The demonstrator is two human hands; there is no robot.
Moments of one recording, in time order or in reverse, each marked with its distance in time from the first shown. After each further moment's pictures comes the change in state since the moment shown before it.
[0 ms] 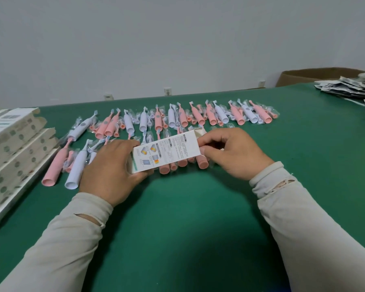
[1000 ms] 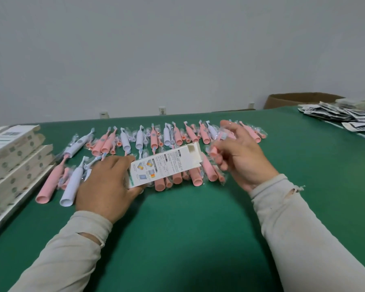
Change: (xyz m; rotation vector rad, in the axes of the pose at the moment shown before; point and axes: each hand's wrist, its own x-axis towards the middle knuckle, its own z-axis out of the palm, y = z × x) left_hand -0.006 0.010 -0.006 0.088 0.055 -0.064; right_hand 0.002 0.000 -0.021 0.765 0.195 0.226
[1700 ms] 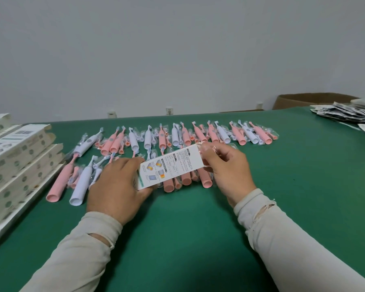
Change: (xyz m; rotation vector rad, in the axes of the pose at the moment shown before) left_hand 0.000 -0.001 0.003 -0.026 0.008 -0.017; right_hand 0.004 0.048 0.041 -0.254 0.138 -0.130
